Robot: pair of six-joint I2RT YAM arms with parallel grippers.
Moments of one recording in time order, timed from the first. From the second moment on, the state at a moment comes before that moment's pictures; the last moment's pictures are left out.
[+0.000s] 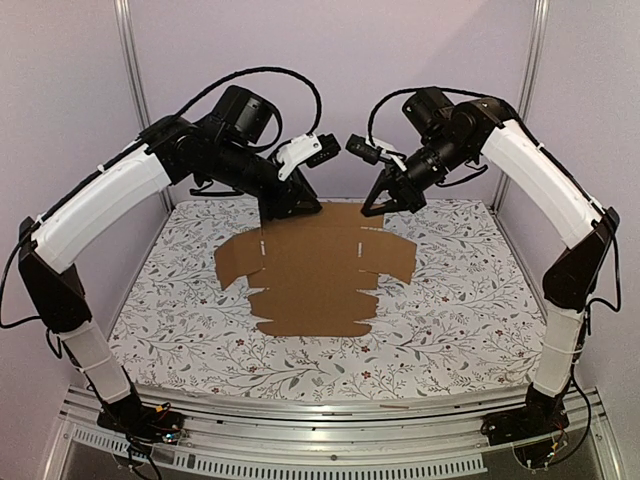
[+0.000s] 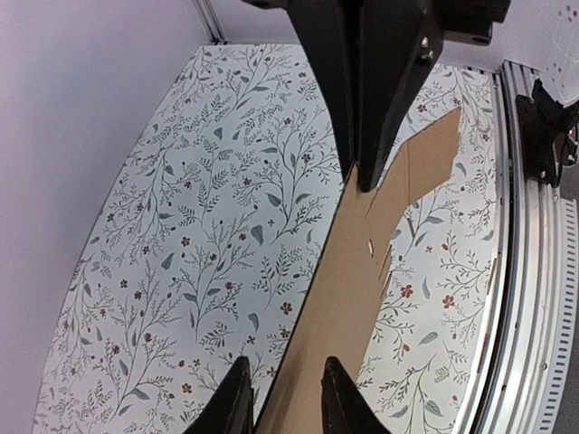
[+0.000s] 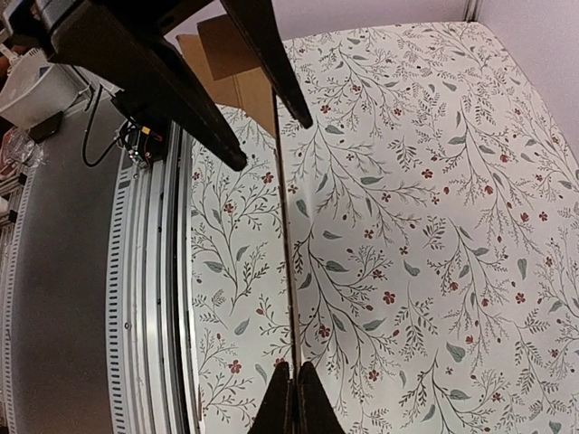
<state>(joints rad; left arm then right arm) -0.83 1.72 1.96 -0.95 0.21 0.40 0.65 1.94 2.28 -1.35 -0.66 -0.54</state>
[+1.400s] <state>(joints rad) -0.66 1.54 1.66 -0.51 0.59 -0.12 0.42 1.69 2.30 -1.34 -0.78 -0.40</state>
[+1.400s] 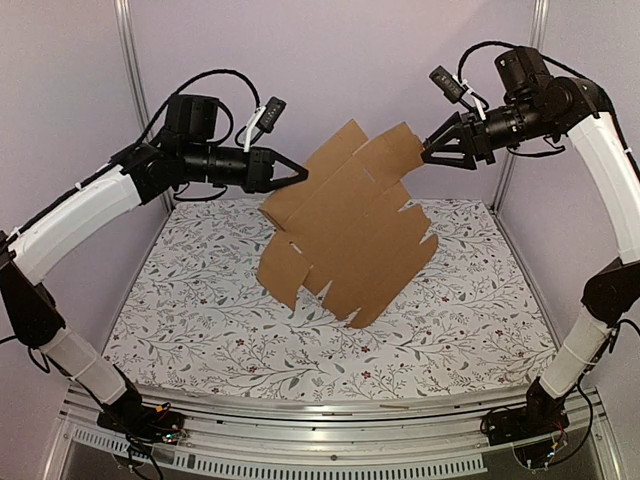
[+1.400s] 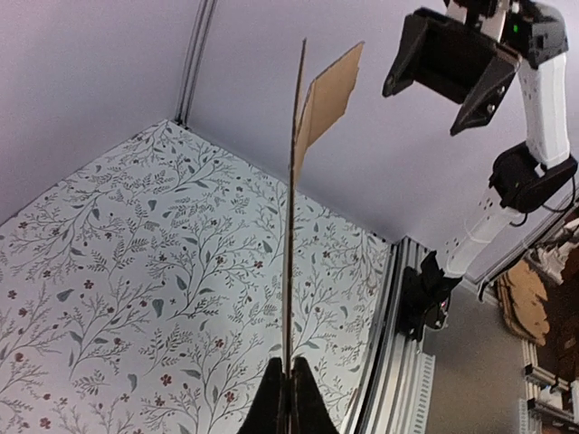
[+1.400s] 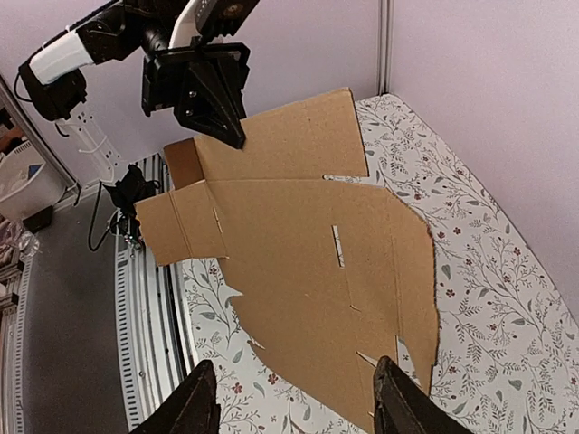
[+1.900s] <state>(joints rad) -0.64 1.50 0.93 0.32 0.67 -0.78 0.57 1.77 2.23 -1.31 -0.64 -0.43</state>
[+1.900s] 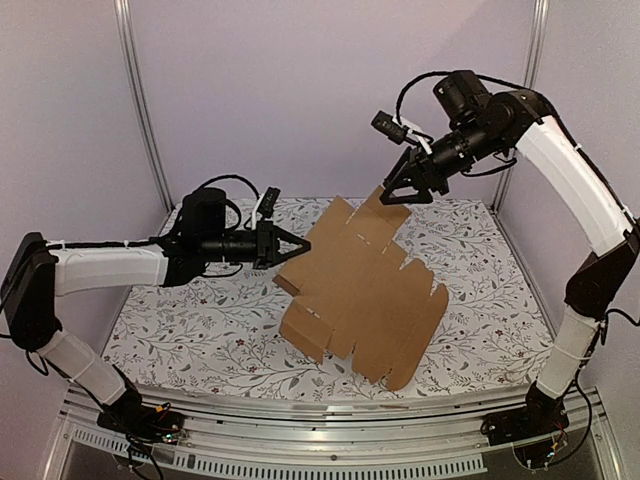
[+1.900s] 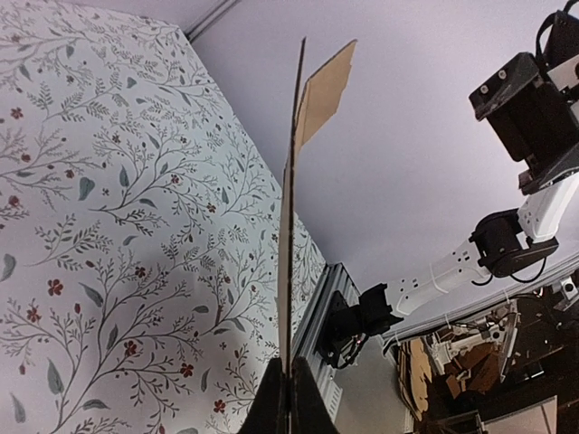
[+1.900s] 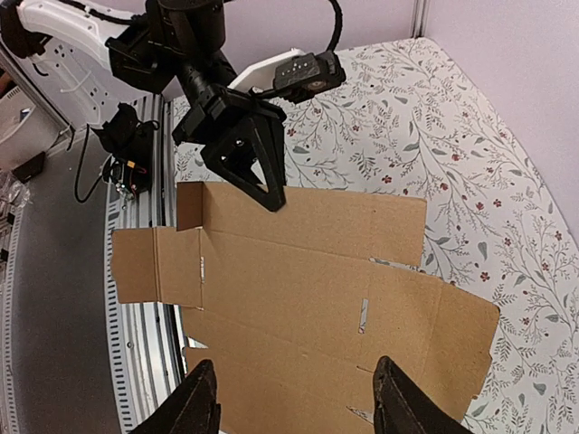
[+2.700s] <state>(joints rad) -0.68 1.50 0.75 0.50 0.64 -0.82 0.67 2.13 2.29 -1.28 -0.51 -0.43</state>
